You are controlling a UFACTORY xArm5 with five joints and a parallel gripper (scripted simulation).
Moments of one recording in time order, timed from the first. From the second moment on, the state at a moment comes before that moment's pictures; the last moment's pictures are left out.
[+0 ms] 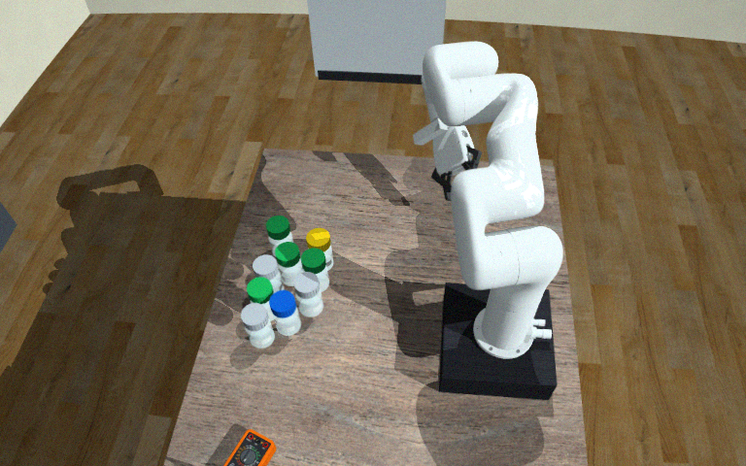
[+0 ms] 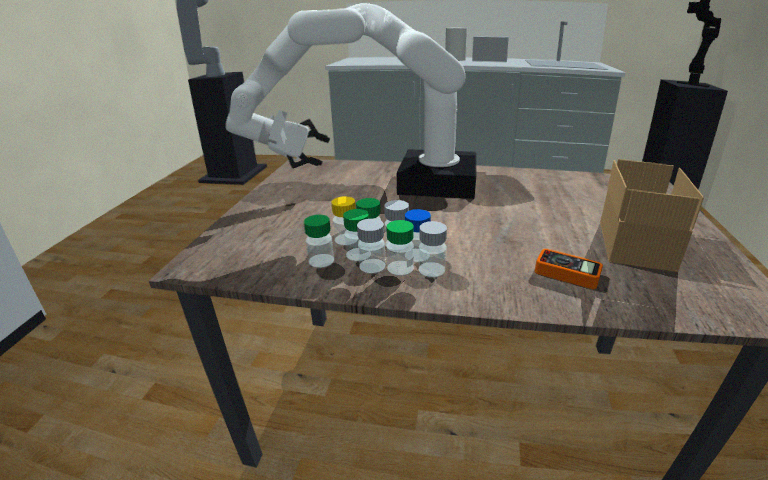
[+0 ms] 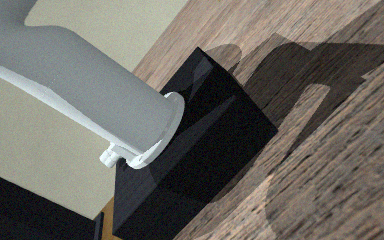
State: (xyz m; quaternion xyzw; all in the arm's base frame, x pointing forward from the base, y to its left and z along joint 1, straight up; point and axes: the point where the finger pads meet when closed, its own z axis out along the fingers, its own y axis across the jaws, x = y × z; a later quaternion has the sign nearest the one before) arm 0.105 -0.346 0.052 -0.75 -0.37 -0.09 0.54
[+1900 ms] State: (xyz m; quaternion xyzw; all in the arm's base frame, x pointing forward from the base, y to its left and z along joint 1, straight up) arm 0.433 -0.254 0.267 -0.79 -0.60 0.05 0.12
